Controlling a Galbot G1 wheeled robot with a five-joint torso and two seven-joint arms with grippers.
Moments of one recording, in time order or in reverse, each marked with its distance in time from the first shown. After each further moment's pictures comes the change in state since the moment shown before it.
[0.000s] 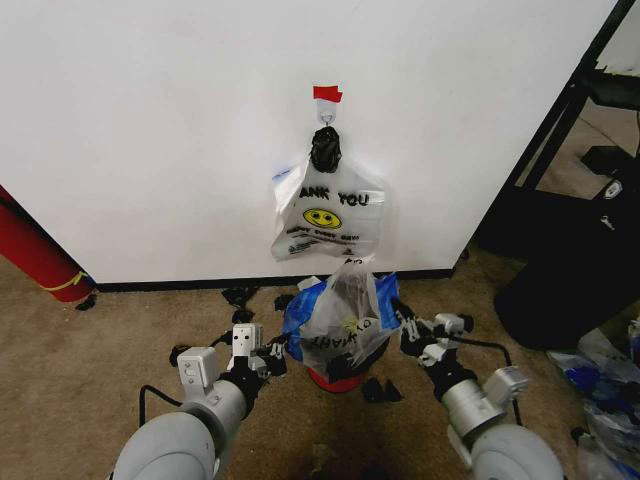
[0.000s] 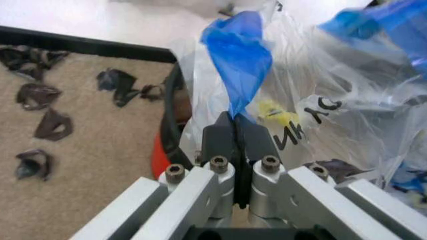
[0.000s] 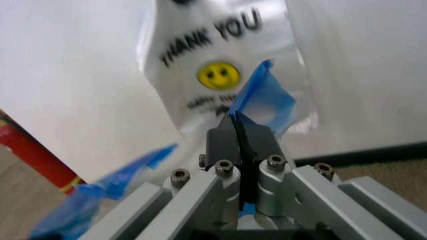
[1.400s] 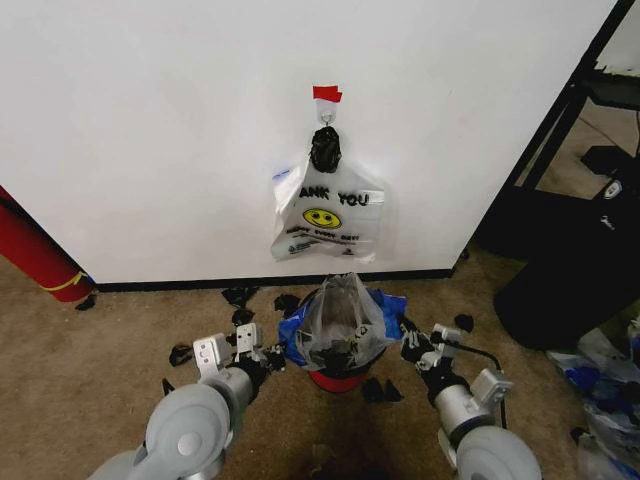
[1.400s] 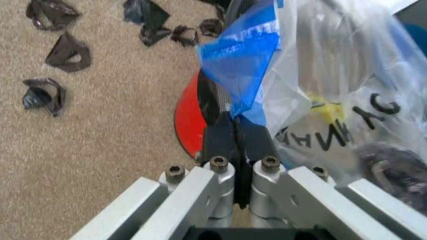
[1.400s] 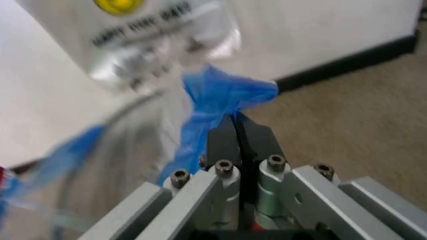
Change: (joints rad) left arm -0.058 -0.067 0.043 0.193 -0.136 0.005 -0.092; right arm -0.011 0.129 -0.056 -0.191 -0.077 -0.064 0.129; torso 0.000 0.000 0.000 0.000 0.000
